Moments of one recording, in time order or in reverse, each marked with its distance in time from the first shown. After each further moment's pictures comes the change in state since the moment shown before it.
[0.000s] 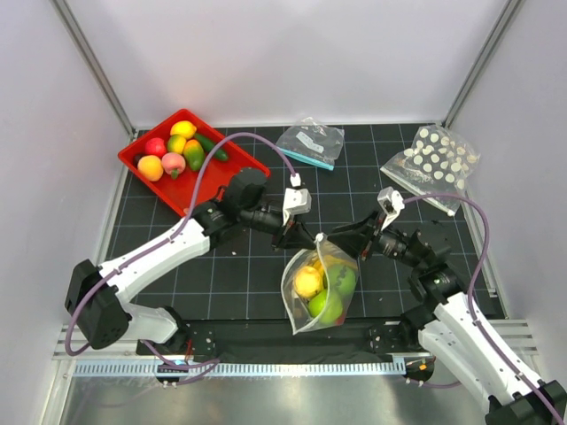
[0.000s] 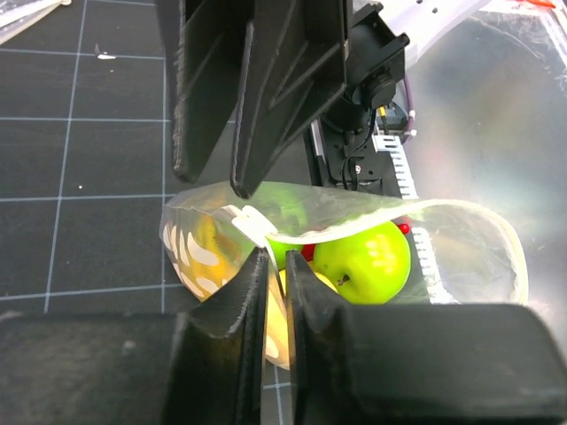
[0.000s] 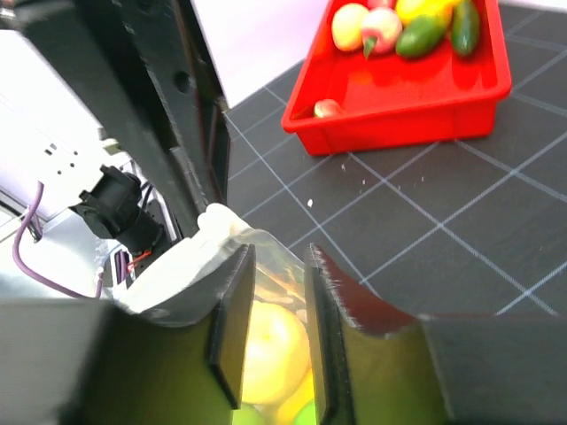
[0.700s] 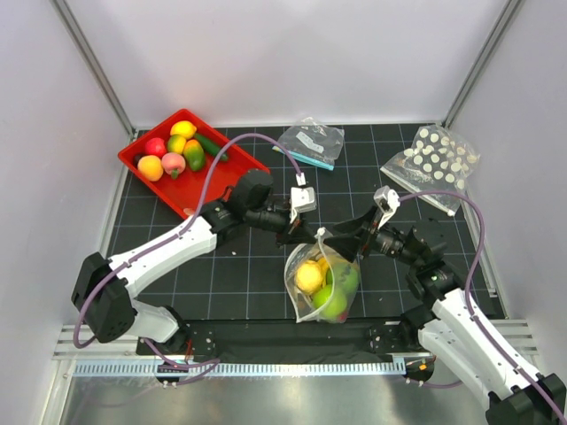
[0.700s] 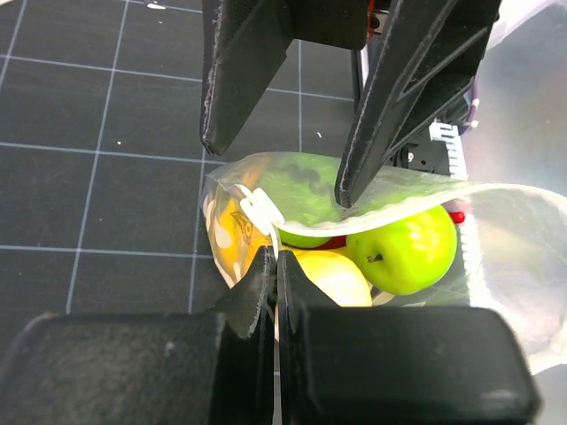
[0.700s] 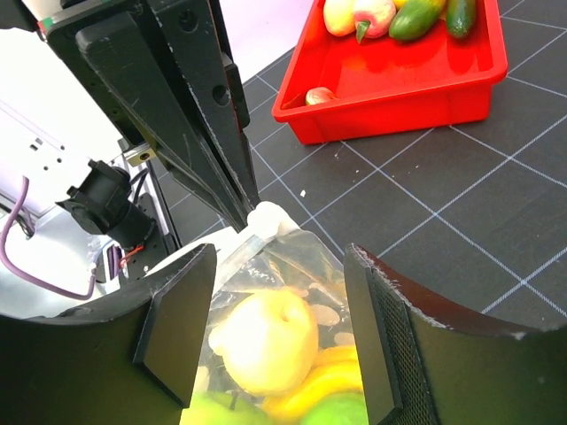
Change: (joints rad) left arm -0.008 0.052 0.000 -0.005 -0.146 -0.005; right arm 0.003 0.045 0.000 0.001 0.005 -0.017
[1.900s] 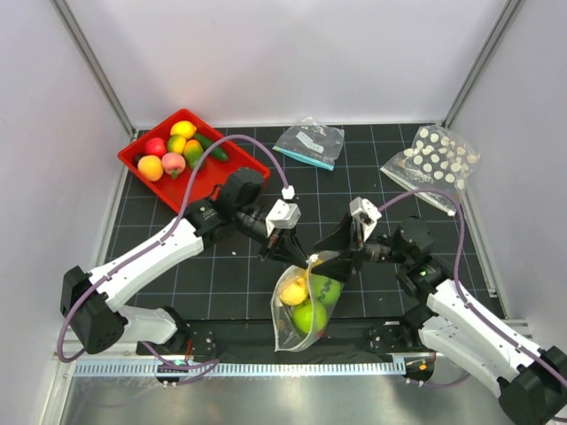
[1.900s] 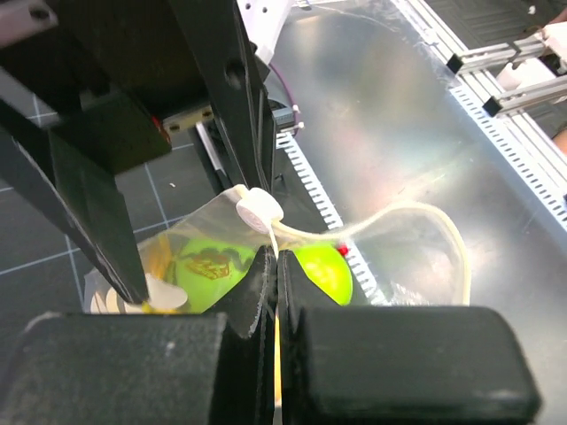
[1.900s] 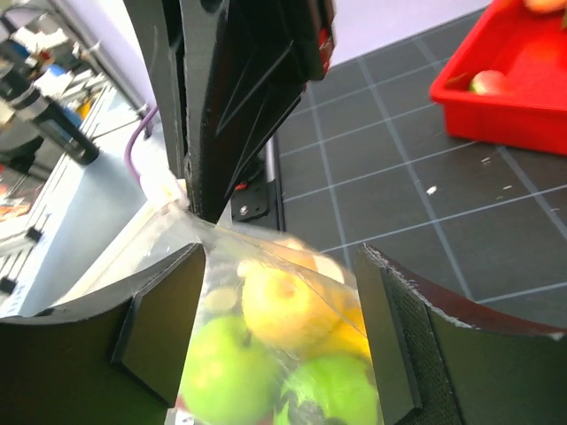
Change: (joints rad) left arm 0.005 -0.090 0.049 -0.201 0.444 0.189; right arm 0.141 0.089 0.004 0.148 -0.252 -0.013
